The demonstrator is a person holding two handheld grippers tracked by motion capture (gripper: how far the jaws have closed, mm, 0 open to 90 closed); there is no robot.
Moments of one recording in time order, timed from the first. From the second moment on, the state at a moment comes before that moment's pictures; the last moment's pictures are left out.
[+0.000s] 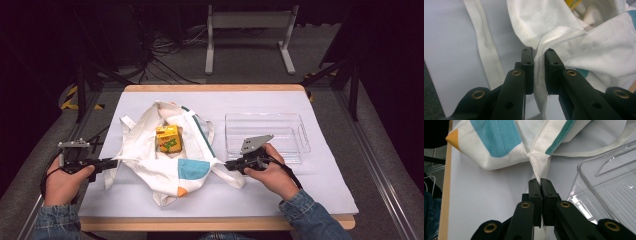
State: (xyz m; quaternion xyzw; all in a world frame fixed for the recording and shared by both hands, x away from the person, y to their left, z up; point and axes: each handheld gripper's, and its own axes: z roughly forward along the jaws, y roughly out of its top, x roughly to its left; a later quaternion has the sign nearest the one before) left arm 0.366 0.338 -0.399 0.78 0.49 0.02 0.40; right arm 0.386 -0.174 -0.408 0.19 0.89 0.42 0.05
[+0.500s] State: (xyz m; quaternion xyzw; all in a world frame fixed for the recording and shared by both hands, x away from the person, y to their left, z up) left arm 0.374 0.339 -0.419 0.78 0.51 0.00 0.37; right arm 0.390 -0.170 -0.425 0.20 0.89 0.40 0.04
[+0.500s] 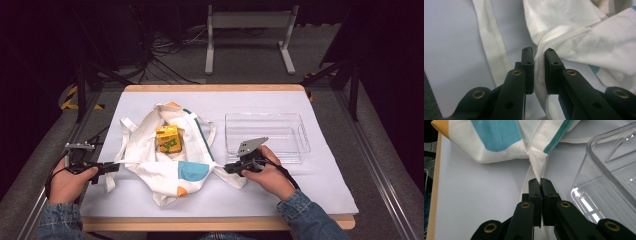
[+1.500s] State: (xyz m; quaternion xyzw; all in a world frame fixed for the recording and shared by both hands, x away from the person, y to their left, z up) left arm 0.360 0.350 -0.392 0.76 0.48 0.04 0.43; right arm 0.386 -0.170 -0.408 0.20 0.88 0.43 0.04
